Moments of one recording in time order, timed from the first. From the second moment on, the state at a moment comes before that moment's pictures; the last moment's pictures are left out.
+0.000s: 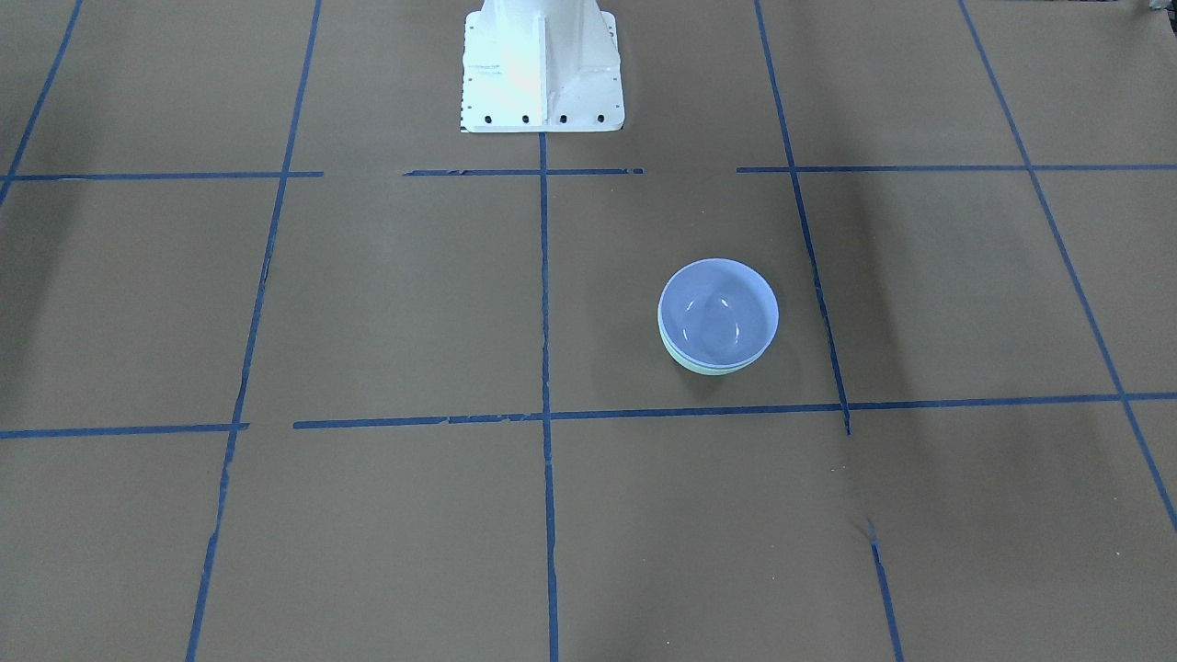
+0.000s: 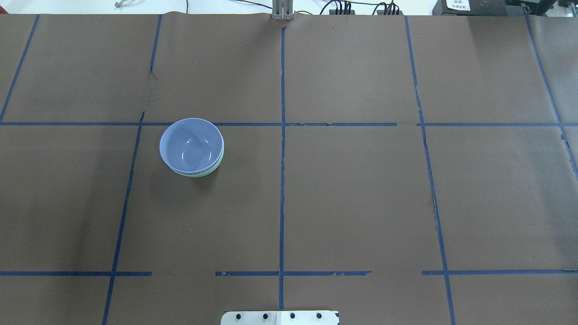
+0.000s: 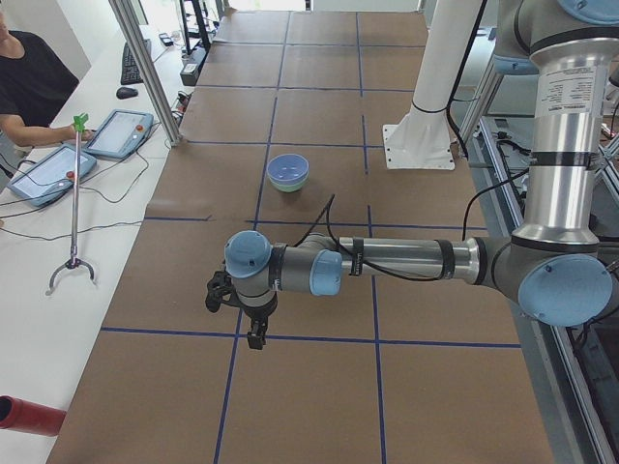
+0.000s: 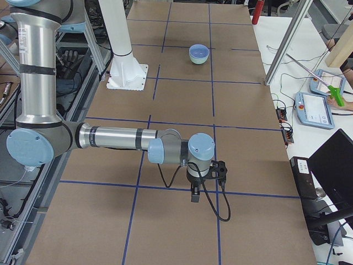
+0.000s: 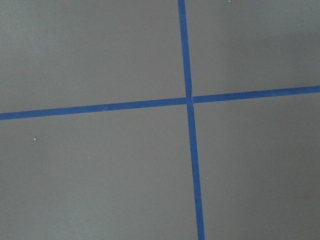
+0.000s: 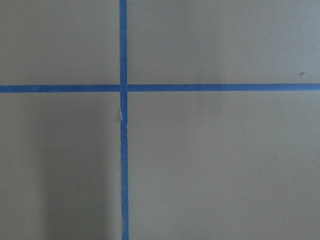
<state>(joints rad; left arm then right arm) -1.54 -1.57 -1.58 -1.64 -2.34 0.02 1.58 -1.63 1.61 -1.55 2.27 0.03</state>
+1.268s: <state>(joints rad) -1.55 -1.57 -1.59 -1.64 -2.34 0.02 1.58 -1.63 1.61 -1.55 2.27 0.03</state>
